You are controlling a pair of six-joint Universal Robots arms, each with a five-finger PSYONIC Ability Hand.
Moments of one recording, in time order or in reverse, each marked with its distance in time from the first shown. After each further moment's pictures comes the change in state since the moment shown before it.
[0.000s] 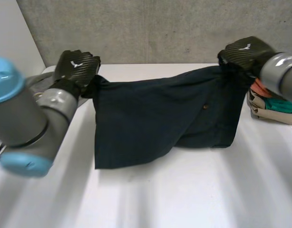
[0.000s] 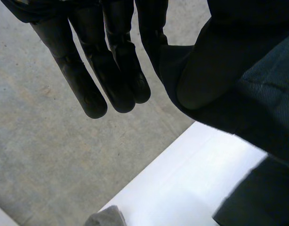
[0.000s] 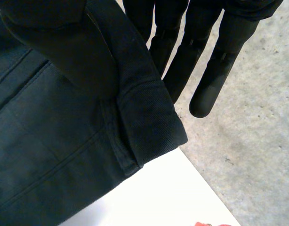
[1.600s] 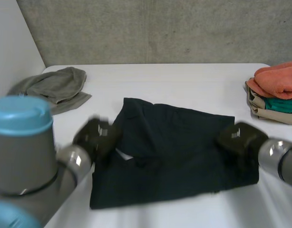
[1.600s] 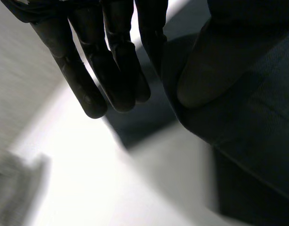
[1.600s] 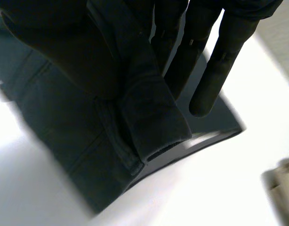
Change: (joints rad) left arm -0.131 0.057 -0.184 -0.348 0.013 0.166; right arm -0.019 -0.229 0.688 -0.029 0.009 -0.238; left_hand 0.000 0.001 0.001 0.000 0.000; right_hand 0.005 0.015 0.012 0.001 0.000
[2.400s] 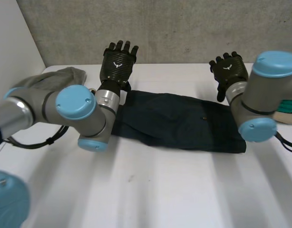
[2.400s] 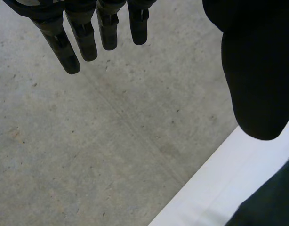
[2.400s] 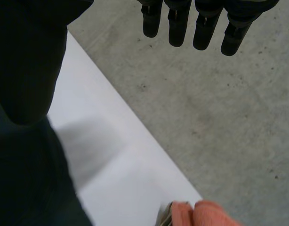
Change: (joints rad) left arm 0.036 -0.549 0.550 0.694 0.015 -0.142; right arm 0.105 0.510 -0.635 -0.445 0.299 0.224; left_hand -0.976 -0.991 -0.982 -0.997 -0.930; right_hand -0.896 -0.974 -0.984 -0.984 -0.968
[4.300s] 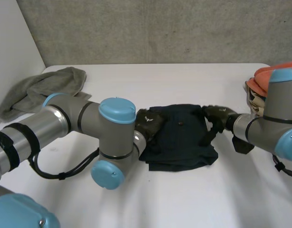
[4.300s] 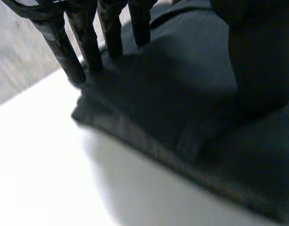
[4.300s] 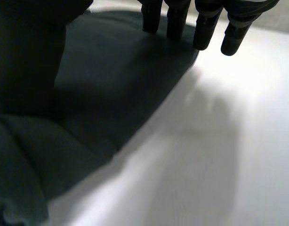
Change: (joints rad) left arm -0.169 -0.146 0.184 -0.702 -0.014 -0.165; right arm -0.121 0.042 0.118 0.359 -0.397 0.385; left_hand 0.141 0.130 0.123 0.133 0.111; right_hand -0.003 0.000 -0.001 -0.001 0.002
